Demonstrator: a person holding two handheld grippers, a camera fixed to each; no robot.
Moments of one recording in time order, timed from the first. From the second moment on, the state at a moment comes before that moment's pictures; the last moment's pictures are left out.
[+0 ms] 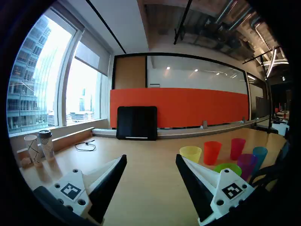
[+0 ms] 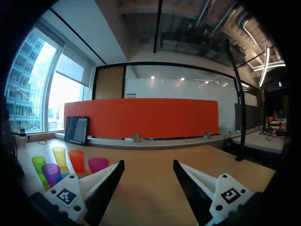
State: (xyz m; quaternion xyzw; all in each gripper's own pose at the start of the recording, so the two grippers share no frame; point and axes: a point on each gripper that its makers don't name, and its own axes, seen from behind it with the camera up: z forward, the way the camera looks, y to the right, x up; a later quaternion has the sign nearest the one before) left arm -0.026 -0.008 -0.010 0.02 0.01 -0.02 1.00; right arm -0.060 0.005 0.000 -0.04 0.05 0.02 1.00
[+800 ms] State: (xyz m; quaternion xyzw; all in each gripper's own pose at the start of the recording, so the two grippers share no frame) left arm -0.027 -0.007 -0.010 0.02 0.01 -0.02 1.00; right arm -0.070 0.006 0.002 -0.05 0.03 0.02 1.00
